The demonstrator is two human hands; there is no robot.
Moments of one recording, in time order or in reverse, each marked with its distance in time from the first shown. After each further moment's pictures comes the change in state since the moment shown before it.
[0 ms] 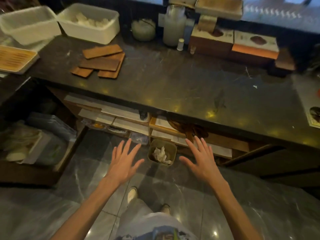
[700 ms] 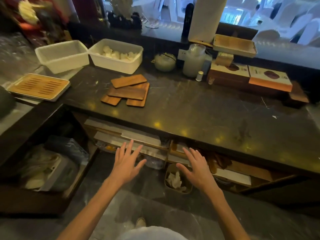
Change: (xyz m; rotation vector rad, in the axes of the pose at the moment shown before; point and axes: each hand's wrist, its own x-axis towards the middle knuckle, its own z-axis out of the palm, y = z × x) left_hand 0.061 -0.149 -0.109 -0.059 0.133 0.002; right_hand 0.099 -0.174 0.028 0.091 0.026 0.024
